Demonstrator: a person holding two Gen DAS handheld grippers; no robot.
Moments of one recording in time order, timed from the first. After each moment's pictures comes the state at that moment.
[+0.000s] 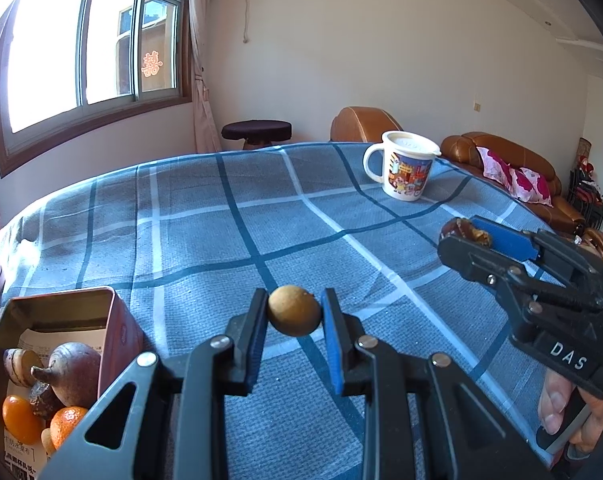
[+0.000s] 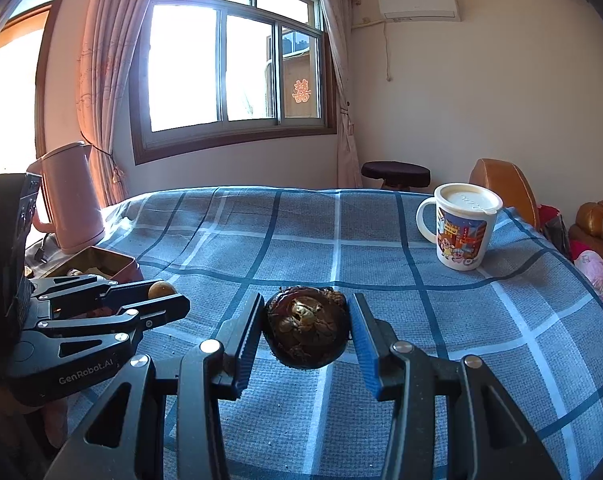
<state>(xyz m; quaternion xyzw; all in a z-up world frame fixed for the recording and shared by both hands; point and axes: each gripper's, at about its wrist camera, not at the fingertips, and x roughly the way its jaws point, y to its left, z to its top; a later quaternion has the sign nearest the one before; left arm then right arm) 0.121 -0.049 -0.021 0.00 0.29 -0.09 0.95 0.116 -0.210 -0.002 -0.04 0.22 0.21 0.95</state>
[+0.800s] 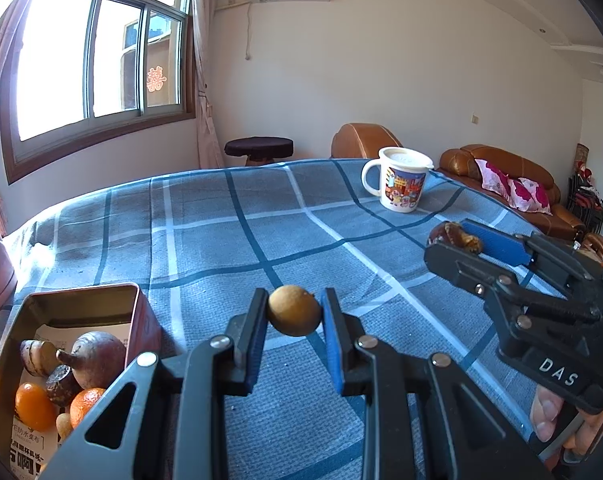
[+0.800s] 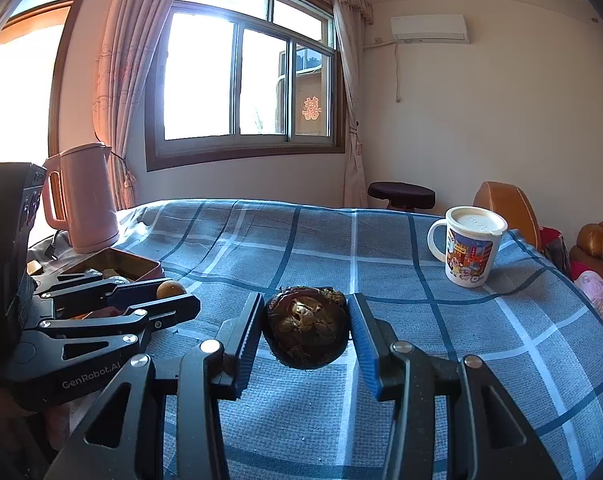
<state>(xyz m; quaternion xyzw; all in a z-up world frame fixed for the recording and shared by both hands) 0.095 -0.040 -0.014 0.00 0.26 -0.08 0.96 0.090 -0.195 0.002 -0.05 0.18 0.22 0.96</state>
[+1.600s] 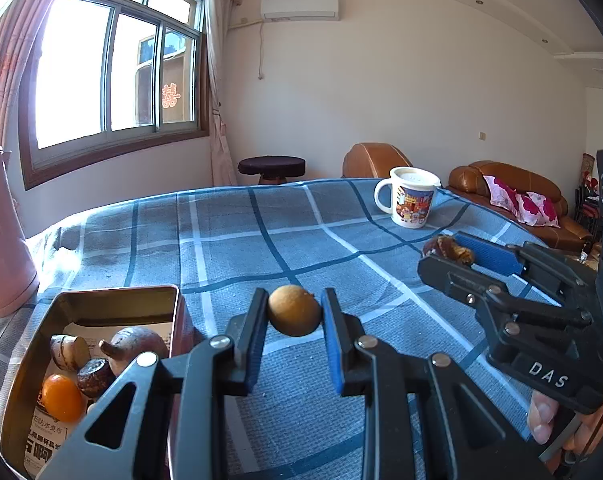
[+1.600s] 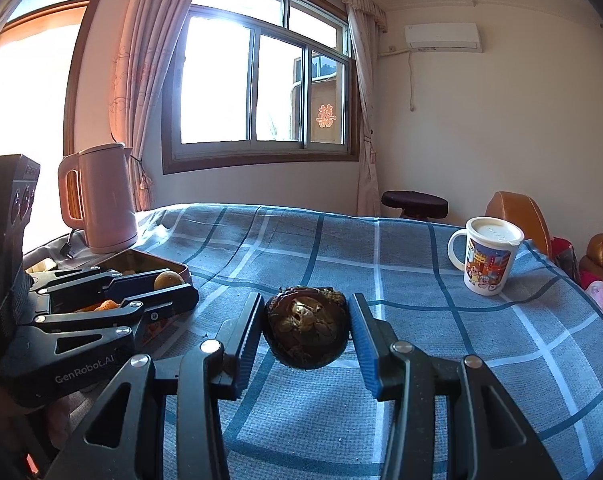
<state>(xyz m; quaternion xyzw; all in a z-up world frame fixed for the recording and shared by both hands) 0.072 -0.021 -0.008 0.00 0.22 -0.06 0.97 0.078 -0.178 0.004 -0.05 0.17 0.24 0.95</state>
